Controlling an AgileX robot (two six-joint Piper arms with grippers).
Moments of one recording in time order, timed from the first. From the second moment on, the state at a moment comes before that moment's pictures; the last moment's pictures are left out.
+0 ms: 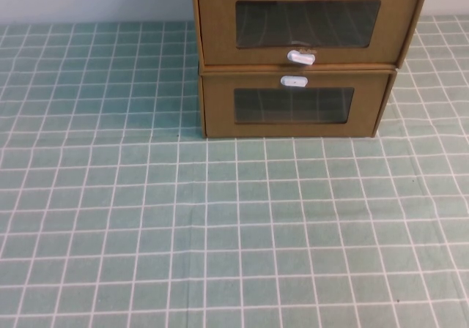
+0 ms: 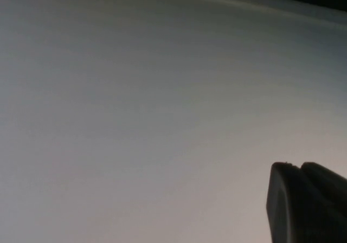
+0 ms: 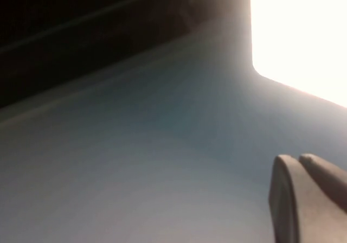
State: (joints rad) right arm -0.06 0.01 -0.37 0.28 -0.70 0.21; left arm -0.20 0.04 -0.34 -0.27 -0.62 0.13
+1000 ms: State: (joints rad) right arm 0.00 1.02 -1.07 0.28 0.39 -0.18; left arm -0.33 1.68 -1.85 -0.52 0.64 0.45
